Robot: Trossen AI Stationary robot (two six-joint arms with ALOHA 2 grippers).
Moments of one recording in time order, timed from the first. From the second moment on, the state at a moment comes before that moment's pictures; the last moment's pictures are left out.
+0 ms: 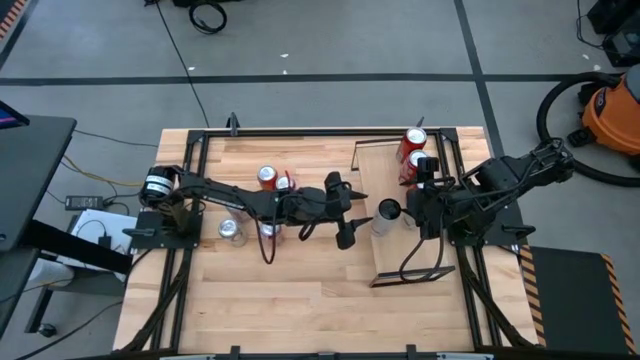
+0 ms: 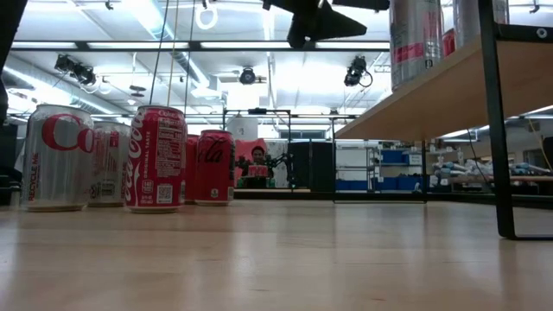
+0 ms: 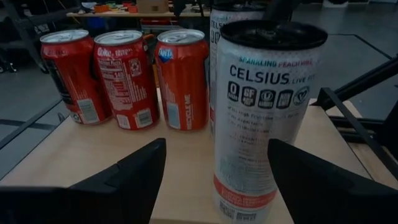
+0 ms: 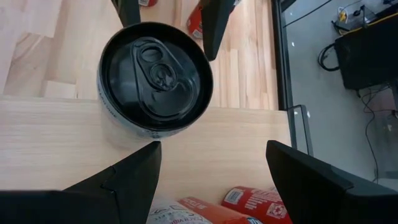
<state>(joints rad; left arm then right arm) -0.12 1.80 1.35 0.25 -0.31 -0.04 0.44 1.22 1.48 -1.36 0.58 0.15</state>
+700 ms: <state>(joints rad) -0.12 1.88 1.35 0.27 -0.31 -0.06 0.44 1.21 1.51 -1.37 0.57 0.13</state>
